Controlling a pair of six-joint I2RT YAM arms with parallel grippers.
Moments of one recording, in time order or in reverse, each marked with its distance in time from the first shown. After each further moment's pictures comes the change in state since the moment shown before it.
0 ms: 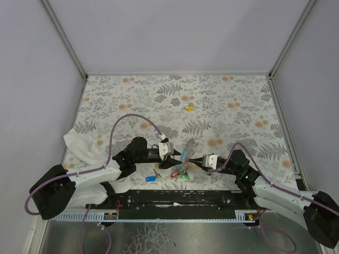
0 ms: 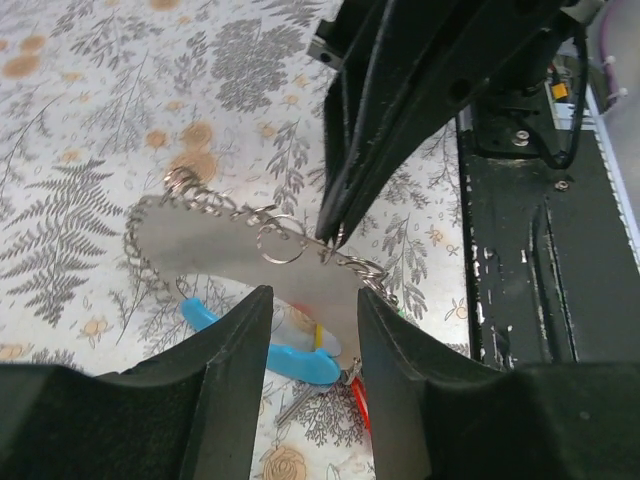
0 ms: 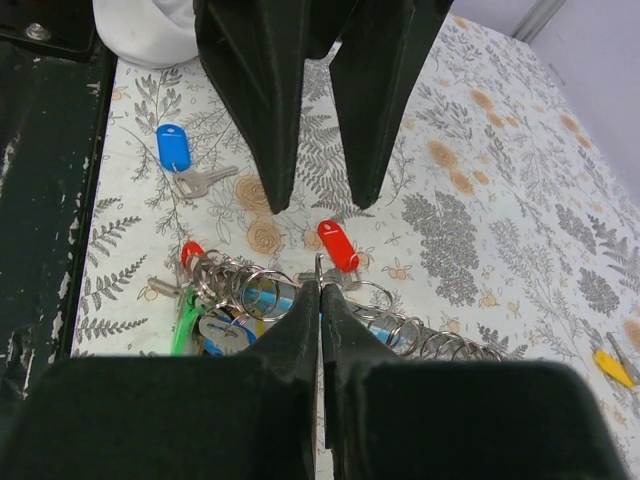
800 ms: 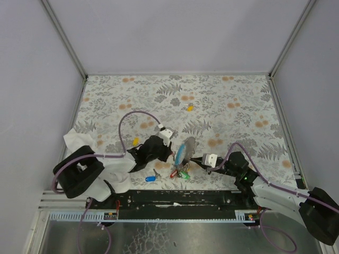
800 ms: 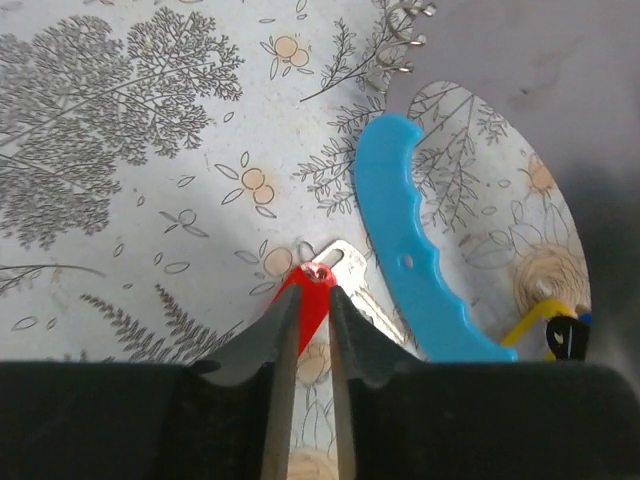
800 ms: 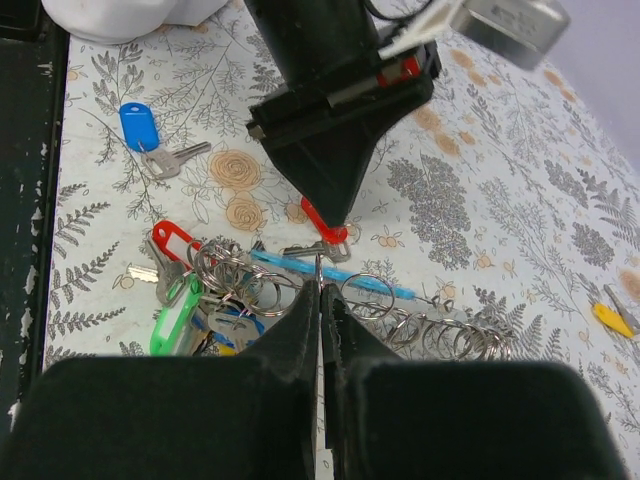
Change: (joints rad) left arm 0.000 0.369 0.127 -0.187 -0.623 -0.390; right arm 0.000 0.043 -0.035 0.065 0.090 0.031
